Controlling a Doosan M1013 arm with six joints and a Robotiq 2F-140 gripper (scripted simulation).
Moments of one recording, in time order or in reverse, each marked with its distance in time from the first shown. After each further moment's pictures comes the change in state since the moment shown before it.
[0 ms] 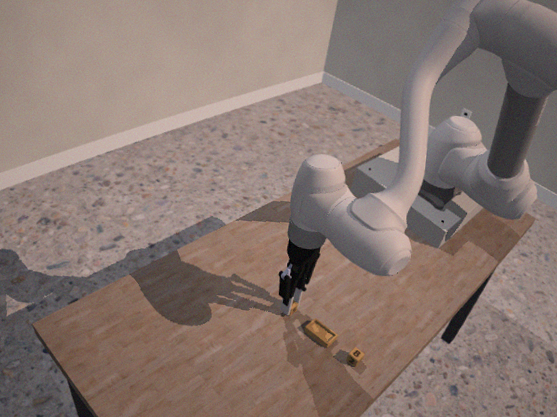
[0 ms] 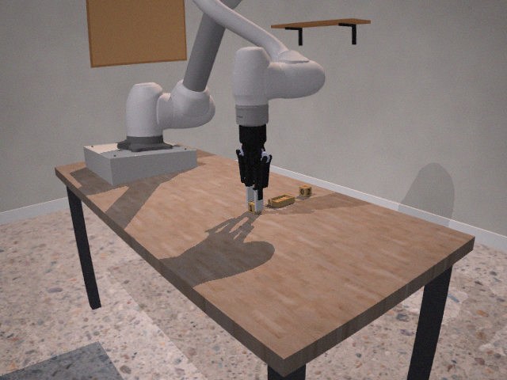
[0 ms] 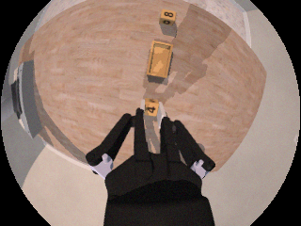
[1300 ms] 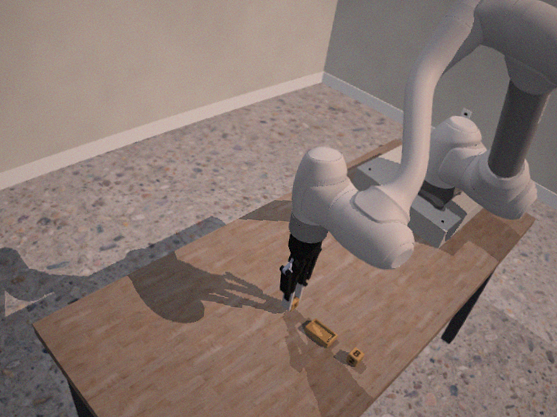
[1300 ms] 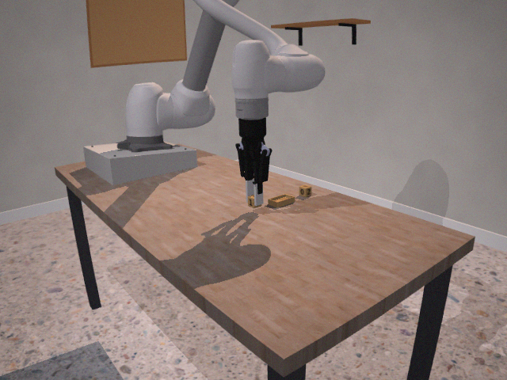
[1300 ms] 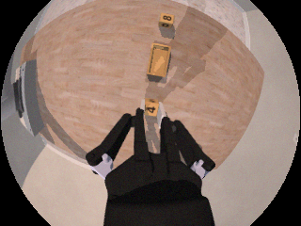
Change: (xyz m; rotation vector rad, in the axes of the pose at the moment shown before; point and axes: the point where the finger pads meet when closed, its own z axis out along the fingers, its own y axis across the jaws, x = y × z) arm 0.000 0.000 -0.018 0.000 0.000 0.000
